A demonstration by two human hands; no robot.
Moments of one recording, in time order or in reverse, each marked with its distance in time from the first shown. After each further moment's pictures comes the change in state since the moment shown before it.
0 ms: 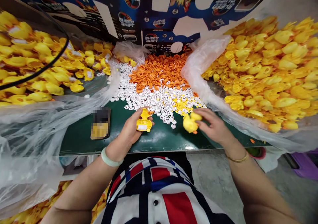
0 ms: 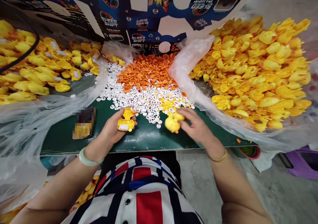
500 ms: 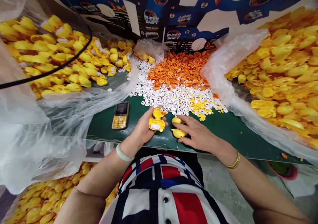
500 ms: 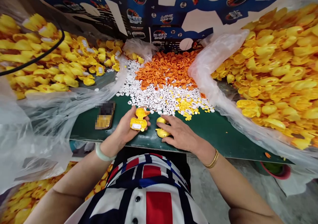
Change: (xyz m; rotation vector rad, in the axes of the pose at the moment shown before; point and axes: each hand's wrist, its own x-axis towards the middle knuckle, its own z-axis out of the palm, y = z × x) left_hand -0.015 -0.001 -0.012 -0.060 -0.002 -0.084; right_hand 0.028 -0.052 0.075 -0.120 -0.425 -0.362
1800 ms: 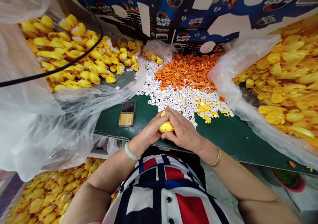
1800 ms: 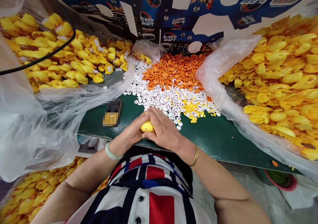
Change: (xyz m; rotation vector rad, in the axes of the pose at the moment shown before) left_hand -0.006 -0.019 -0.006 -0.075 -0.154 0.102; right_hand 0.062 -0.052 0.022 0.100 0.246 -0.039
